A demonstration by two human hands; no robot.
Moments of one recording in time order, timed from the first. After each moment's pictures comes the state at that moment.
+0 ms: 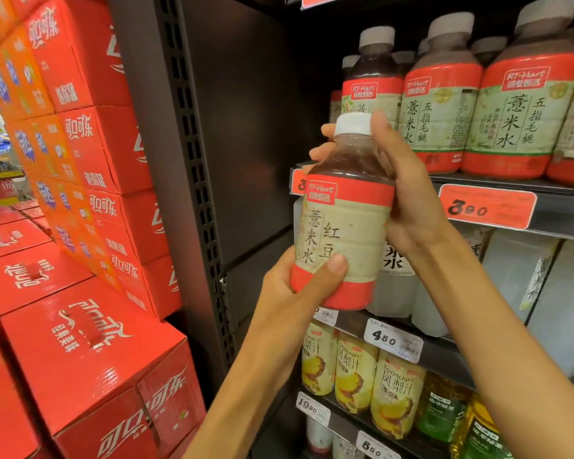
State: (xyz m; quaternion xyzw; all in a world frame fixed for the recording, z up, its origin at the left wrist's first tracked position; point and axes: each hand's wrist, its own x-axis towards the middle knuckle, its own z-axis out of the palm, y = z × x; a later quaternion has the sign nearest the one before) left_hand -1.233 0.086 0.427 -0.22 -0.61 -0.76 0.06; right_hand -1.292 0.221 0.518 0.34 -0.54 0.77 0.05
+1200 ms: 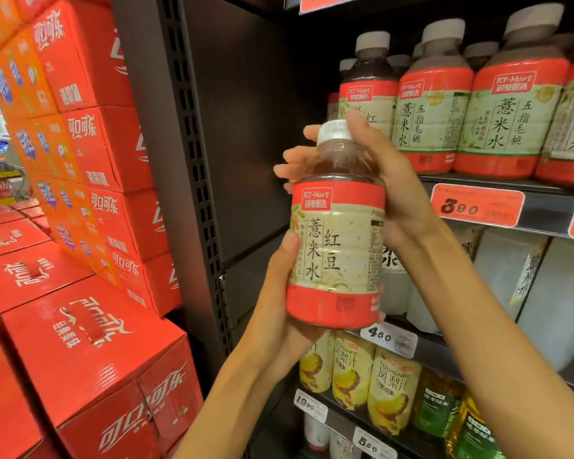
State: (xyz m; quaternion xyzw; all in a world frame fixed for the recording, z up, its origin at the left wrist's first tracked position) left_hand -1.232 0.086 0.428 -0.25 -0.45 -0.85 -0.11; right_hand -1.284 0.214 0.523 0.37 -0.52 0.76 -0.05
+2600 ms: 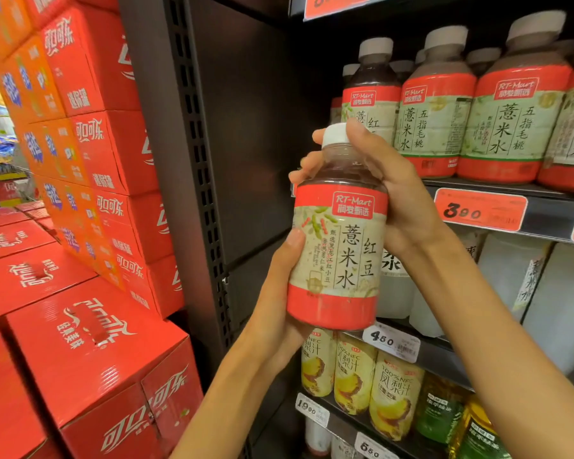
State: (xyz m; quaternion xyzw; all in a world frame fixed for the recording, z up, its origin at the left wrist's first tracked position) left_hand -1.235 0.082 0.433 -0.25 -0.51 -0.82 -0.06; right_hand -1.279 0.213 0.524 0.36 -0.52 0.77 -0.02
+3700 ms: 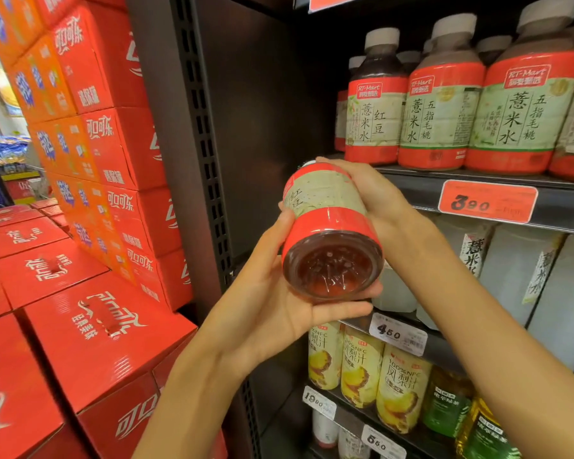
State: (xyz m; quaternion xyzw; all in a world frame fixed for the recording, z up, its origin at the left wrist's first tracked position) left_hand -1.209 0.061 0.463 -0.22 -0.43 -0.85 -0.23; right_hand -1.299 0.189 0.519 0.10 -0.52 0.83 -0.14
